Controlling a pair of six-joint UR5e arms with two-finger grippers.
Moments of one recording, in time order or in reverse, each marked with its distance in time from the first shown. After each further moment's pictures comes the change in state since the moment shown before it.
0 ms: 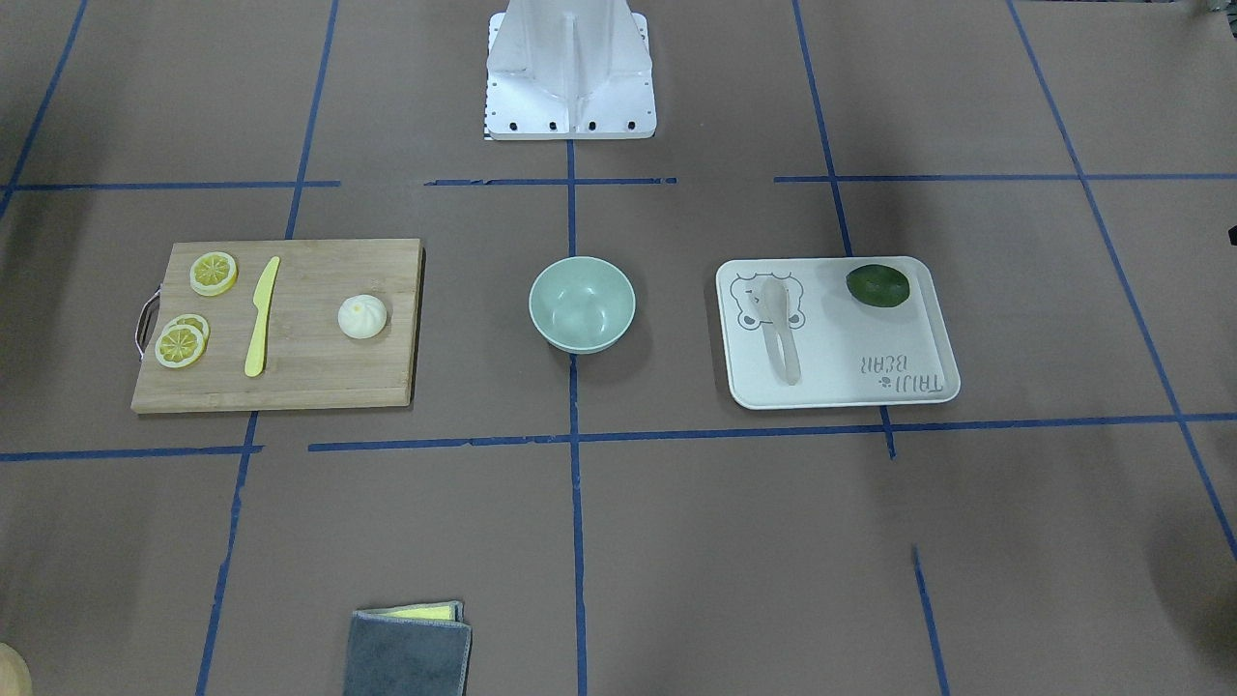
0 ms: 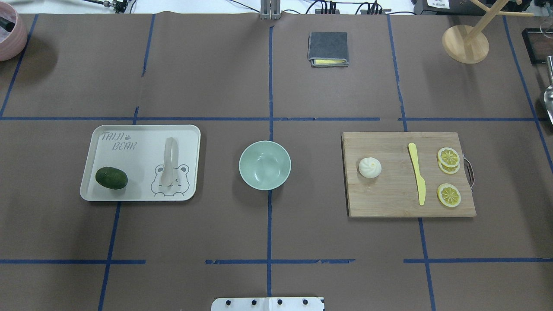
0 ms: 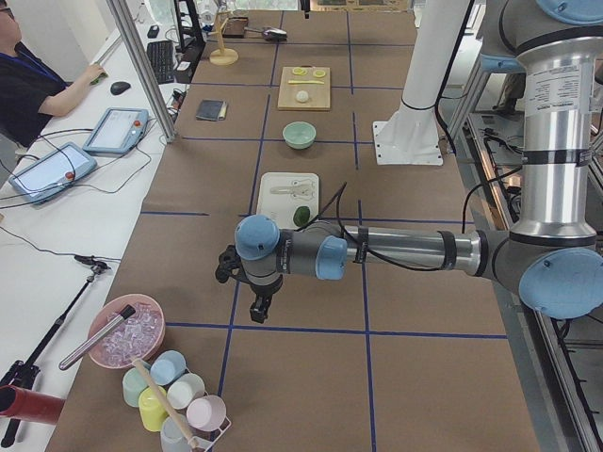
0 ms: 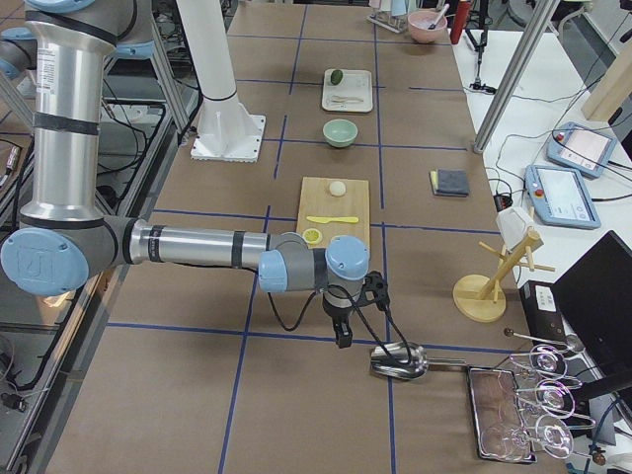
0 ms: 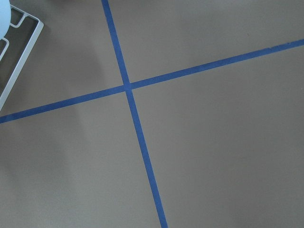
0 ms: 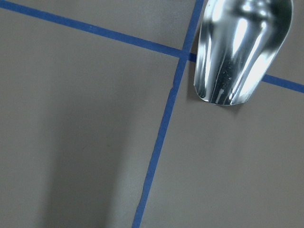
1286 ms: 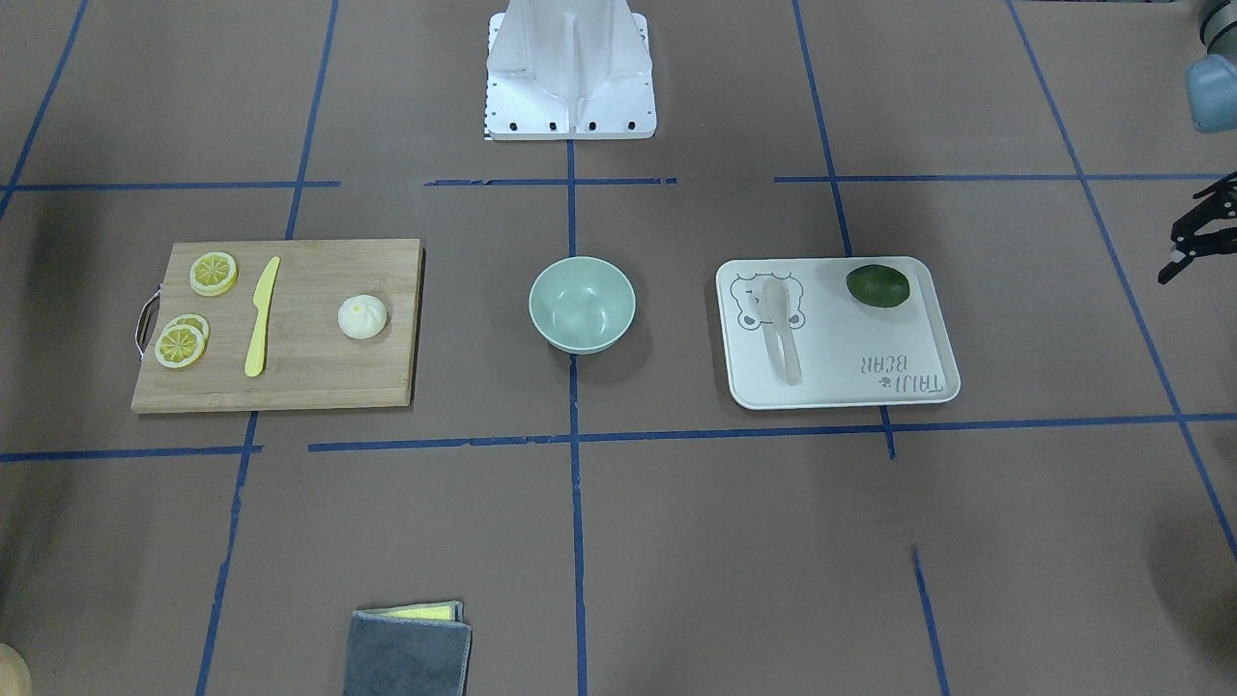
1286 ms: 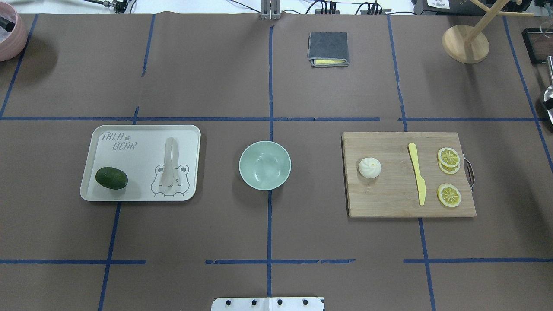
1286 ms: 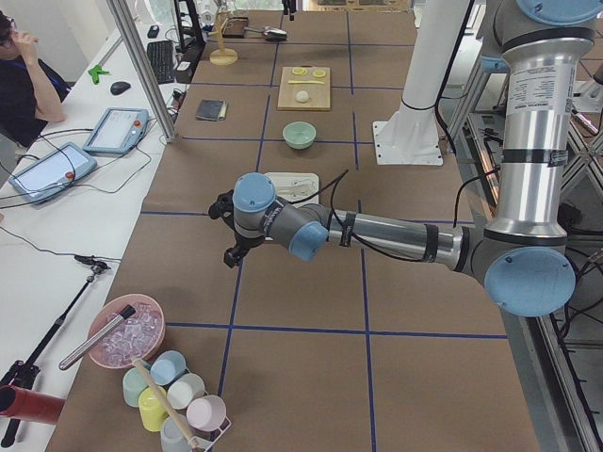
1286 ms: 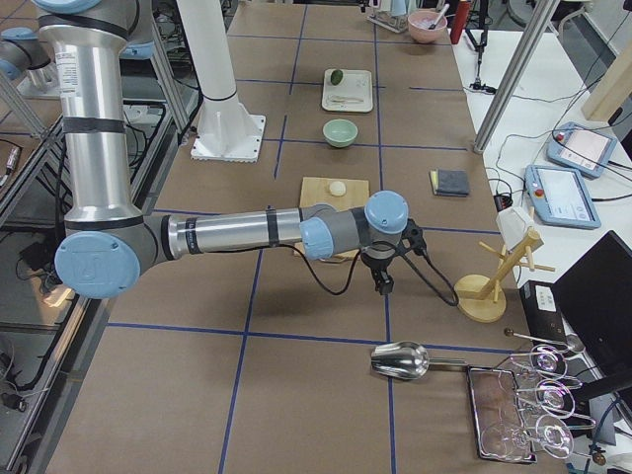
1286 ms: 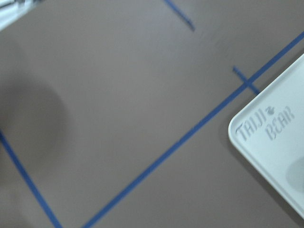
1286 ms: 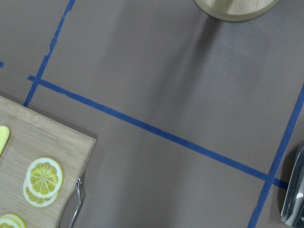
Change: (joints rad) left arm 0.129 -0.105 -0.003 -0.523 -0.004 -0.016; right arm -0.046 0.212 0.000 0.045 0.137 0.113
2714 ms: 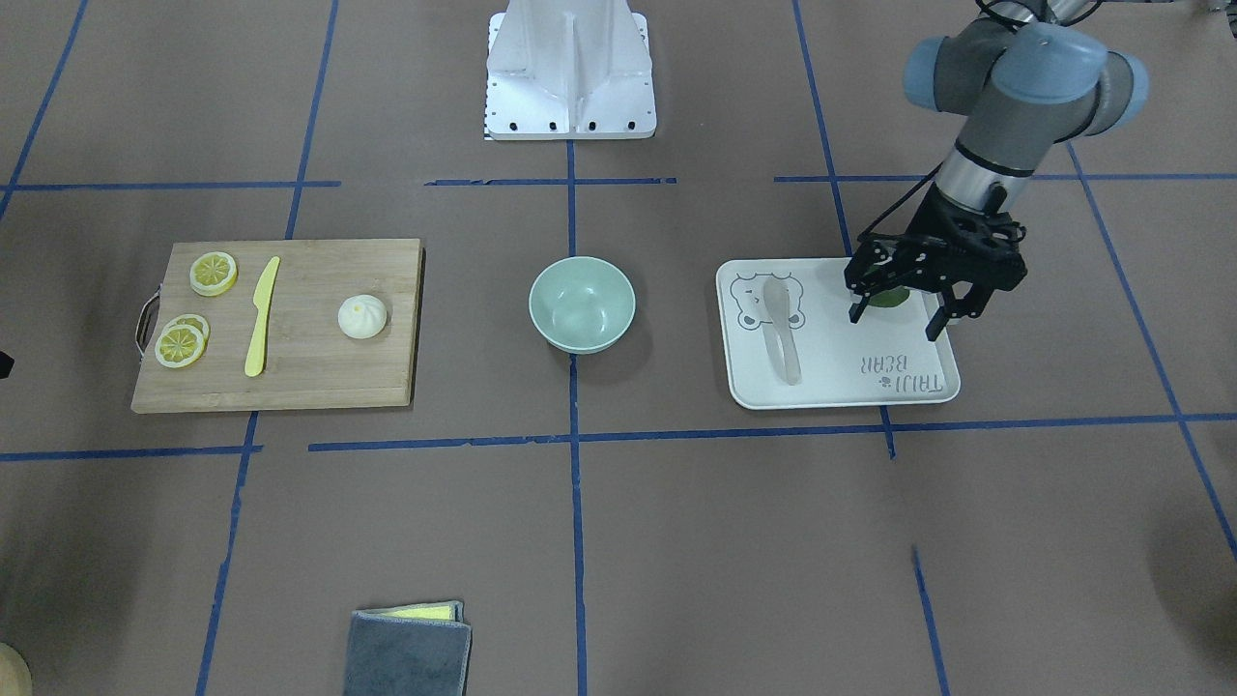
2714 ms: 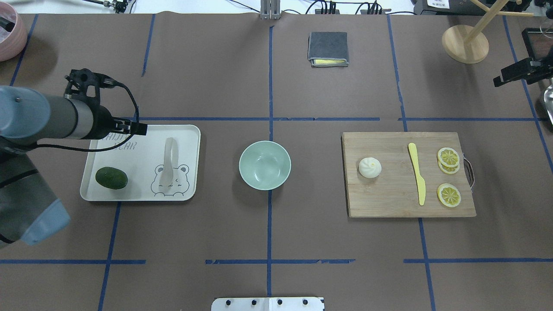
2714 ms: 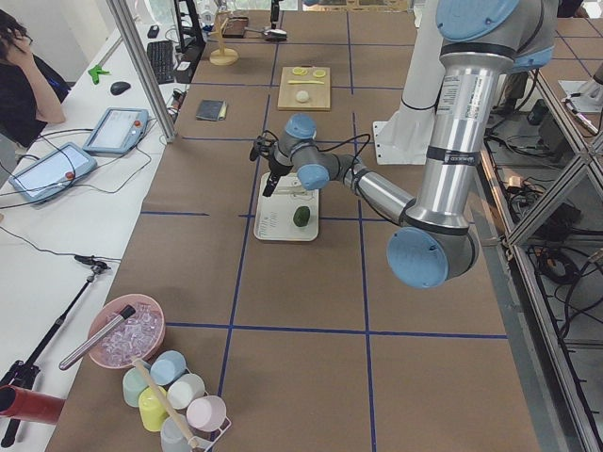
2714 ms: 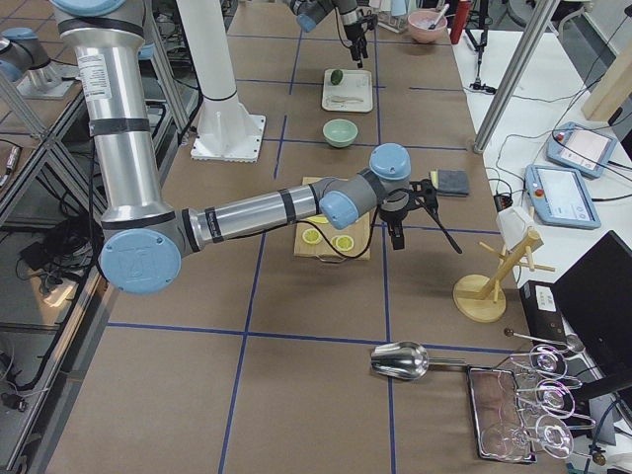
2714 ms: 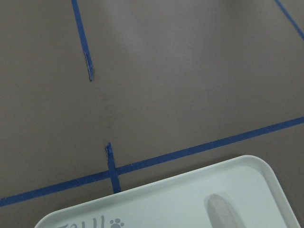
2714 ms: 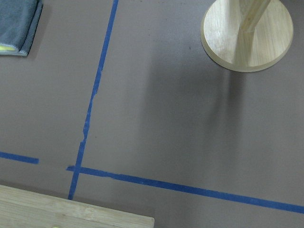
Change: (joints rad) left arm 0.669 -0.180 -0.139 0.128 0.670 -1.094; right arm -0.137 0.051 0.050 0.186 -0.126 0.511
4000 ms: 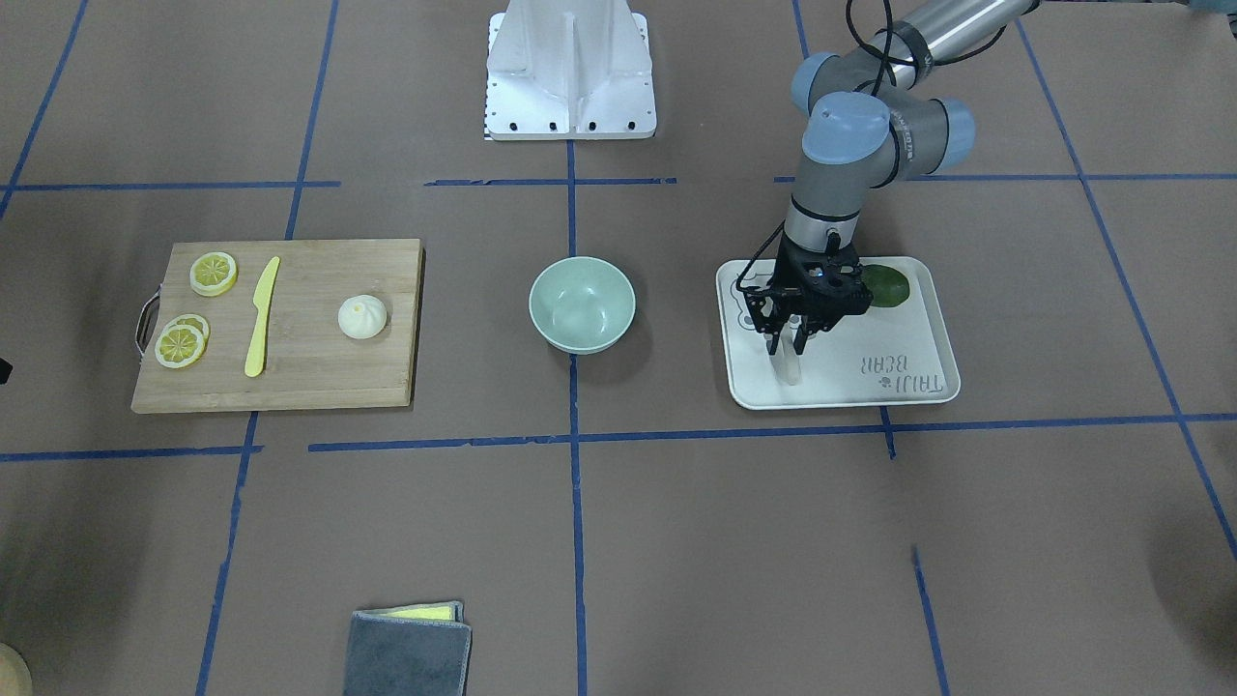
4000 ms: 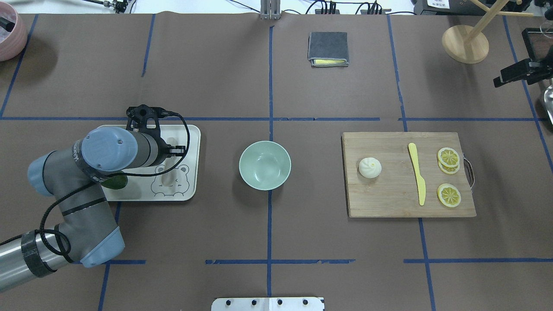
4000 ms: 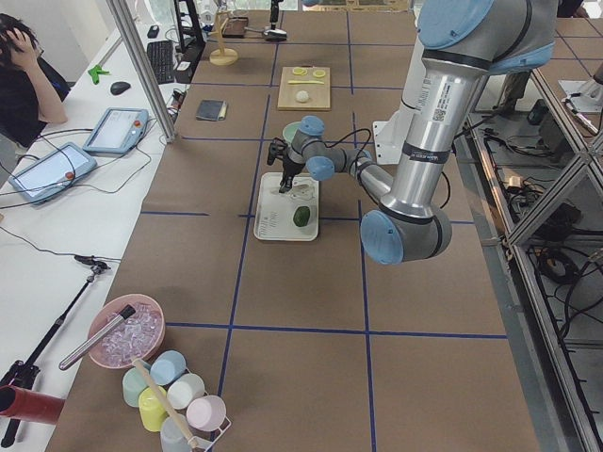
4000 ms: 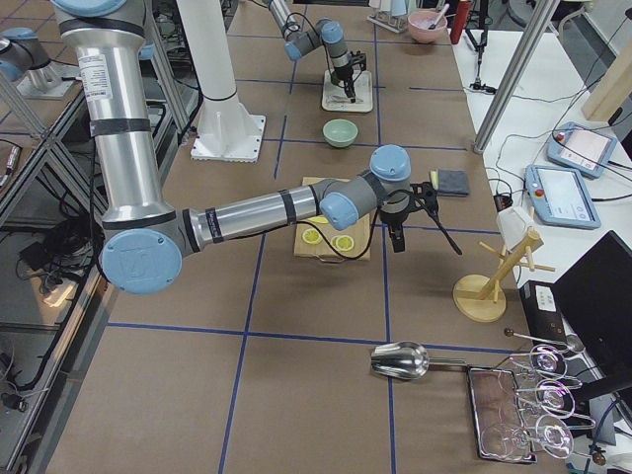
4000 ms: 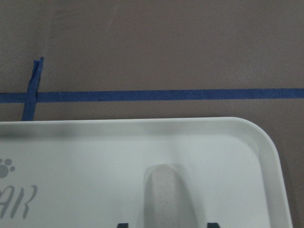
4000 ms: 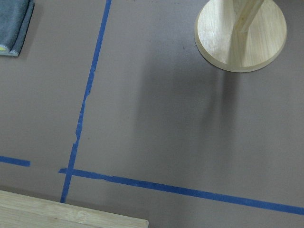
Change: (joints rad) left arm 0.158 -0.125 0.136 0.052 0.131 -0.208; right arm -0.004 0.001 -0.007 0.000 -0.020 0.002
